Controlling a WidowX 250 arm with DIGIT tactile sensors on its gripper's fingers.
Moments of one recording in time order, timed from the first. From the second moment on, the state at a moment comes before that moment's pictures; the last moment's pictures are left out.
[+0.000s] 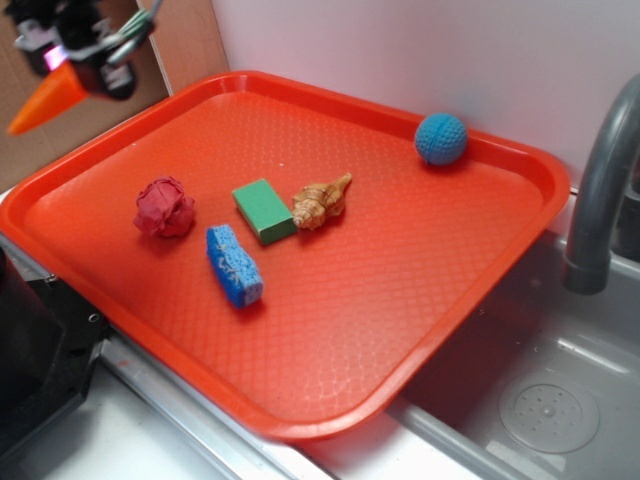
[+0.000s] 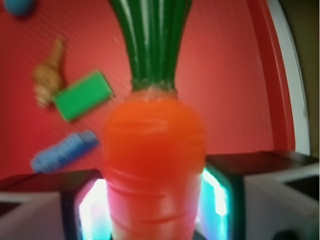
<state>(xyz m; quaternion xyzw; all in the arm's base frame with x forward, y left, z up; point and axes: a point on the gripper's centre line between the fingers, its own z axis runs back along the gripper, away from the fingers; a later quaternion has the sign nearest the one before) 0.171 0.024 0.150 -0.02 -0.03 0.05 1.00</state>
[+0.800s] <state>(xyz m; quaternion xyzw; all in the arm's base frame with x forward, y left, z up) 0.230 0.009 0.186 0.00 -0.07 0.04 1.00</state>
